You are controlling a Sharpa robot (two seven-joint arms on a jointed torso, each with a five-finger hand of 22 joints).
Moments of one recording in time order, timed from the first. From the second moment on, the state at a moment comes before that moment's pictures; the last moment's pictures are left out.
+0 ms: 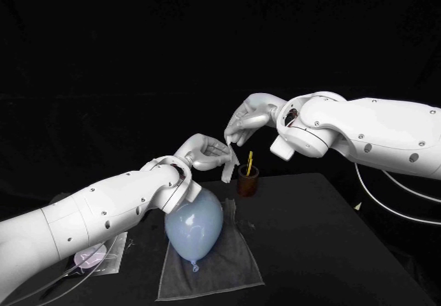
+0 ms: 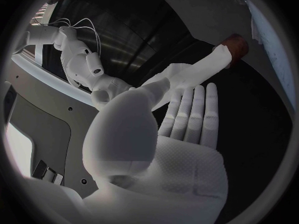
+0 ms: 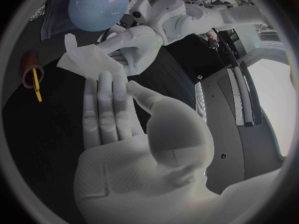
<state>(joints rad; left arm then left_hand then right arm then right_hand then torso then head) 1.22 -0.46 -0.02 1.26 -0.72 -0.42 0.10 1.38 -0.19 0.53 0.02 0.05 0.83 0.21 0.28 0.22 1.01 0.19 0.08 0.07 0.91 0.16 0.21 0.26 0.17 0.89 0.26 0.23 0.11 1.59 -0.77 -0.14 1.55 -0.71 -0.22 -0.27 1.14 0.07 0.60 -0.23 0.05 1.03 0.14 0.45 0.26 1.36 0.06 0.18 0.09 1.18 0.04 0.33 0.44 0.17 0.99 0.18 0.28 0.14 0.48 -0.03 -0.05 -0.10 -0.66</state>
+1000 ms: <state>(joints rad) 1.22 -0.44 -0.02 1.25 -0.70 -0.48 0.07 1.46 -0.15 0.19 0.14 0.05 0.71 0.19 0.36 0.28 0.85 0.23 0.24 0.09 0.84 0.19 0.12 0.23 0.15 0.78 0.29 0.09 0.07 1.59 -0.75 -0.14 1.55 -0.66 -0.23 -0.24 1.14 0.07 0.60 -0.23 0.05 1.02 0.14 0.45 0.26 1.36 0.06 0.18 0.09 1.18 0.04 0.33 0.44 0.17 0.99 0.18 0.28 0.14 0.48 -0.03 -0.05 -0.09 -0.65</state>
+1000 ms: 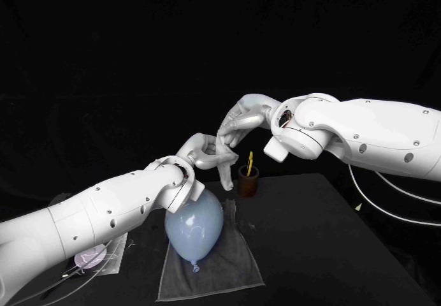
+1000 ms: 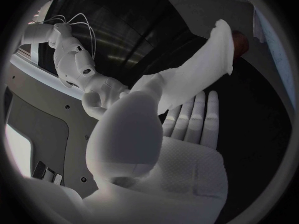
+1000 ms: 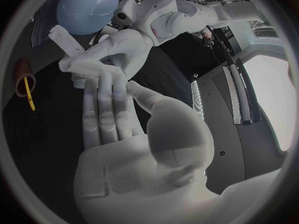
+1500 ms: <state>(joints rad) 1.22 -0.47 -0.02 1.29 -0.67 -0.46 0.09 1.55 -0.08 0.47 0.11 0.05 0.82 0.21 0.44 0.29 0.94 0.16 0.37 0.11 0.97 0.14 0.18 0.25 0.16 0.87 0.29 0.12 0.08 1.59 -0.73 -0.14 1.48 -0.65 -0.23 -0.24 1.14 0.07 0.61 -0.23 0.05 1.02 0.14 0.44 0.27 1.36 0.07 0.18 0.09 1.19 0.04 0.32 0.44 0.16 0.99 0.17 0.28 0.14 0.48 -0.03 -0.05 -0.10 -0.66</state>
